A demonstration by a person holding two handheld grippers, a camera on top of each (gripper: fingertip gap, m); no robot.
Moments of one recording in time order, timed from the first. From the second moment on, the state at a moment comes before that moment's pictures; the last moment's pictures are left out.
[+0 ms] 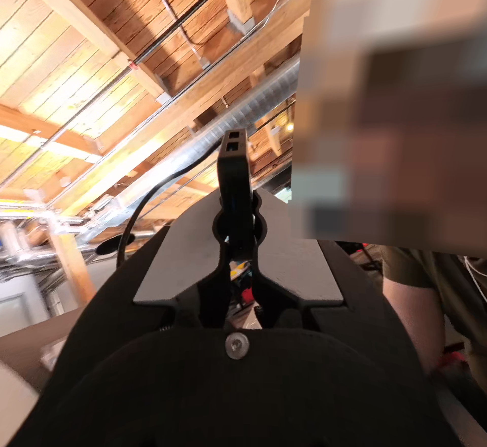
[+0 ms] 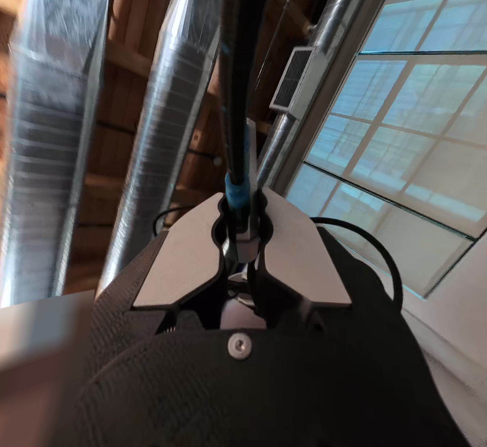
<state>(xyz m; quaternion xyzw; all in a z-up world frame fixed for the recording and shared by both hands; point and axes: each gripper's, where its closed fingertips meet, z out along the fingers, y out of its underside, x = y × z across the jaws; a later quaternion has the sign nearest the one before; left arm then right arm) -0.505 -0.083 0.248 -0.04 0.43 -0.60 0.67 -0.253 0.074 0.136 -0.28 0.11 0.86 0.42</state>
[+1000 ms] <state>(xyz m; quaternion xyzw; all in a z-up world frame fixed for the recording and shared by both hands) -0.527 -0.101 0.234 -0.11 0.46 -0.50 0.73 -0.302 0.185 0.041 -0.74 -0.45 0.23 0.45</state>
